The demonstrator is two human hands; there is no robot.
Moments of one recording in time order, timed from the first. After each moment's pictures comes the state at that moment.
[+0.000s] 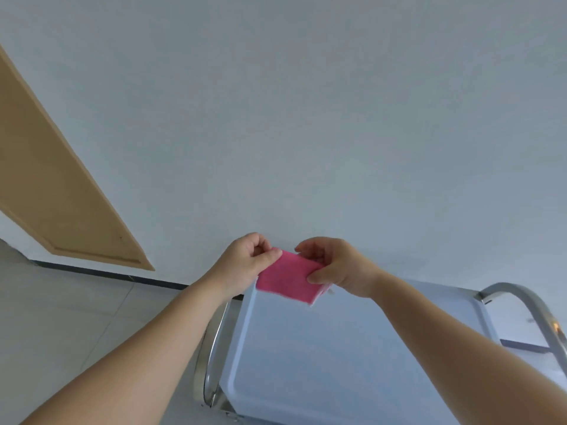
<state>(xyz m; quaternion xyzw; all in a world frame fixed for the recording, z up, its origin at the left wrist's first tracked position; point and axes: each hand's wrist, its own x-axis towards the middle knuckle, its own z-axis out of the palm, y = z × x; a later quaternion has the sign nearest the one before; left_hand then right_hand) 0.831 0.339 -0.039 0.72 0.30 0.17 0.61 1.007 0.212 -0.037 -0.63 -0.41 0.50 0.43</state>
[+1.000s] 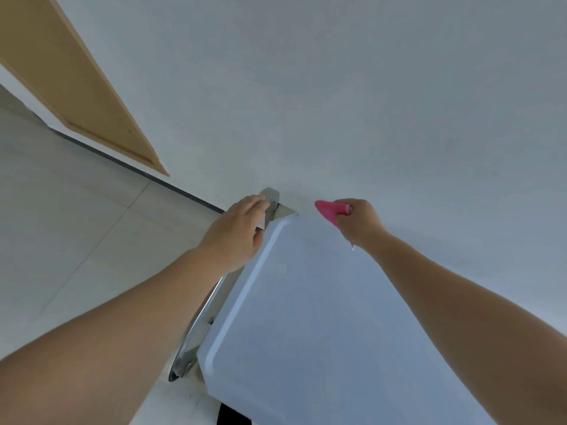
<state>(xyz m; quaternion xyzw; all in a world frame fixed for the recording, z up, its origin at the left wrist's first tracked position) 0.856 0.432 -0.207 0.90 0.39 0.04 0.20 1.097 0.362 -0.206 -0.81 -0.36 0.38 0.25</state>
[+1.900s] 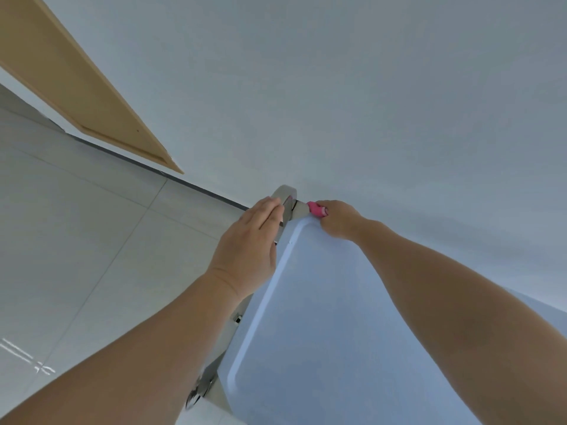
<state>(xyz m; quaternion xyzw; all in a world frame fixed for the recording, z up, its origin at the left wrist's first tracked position) 0.857 0.433 -0.221 0.92 0.38 0.05 0.12 1.078 0.430 -0.305 -0.76 -0.49 0.42 0.06</state>
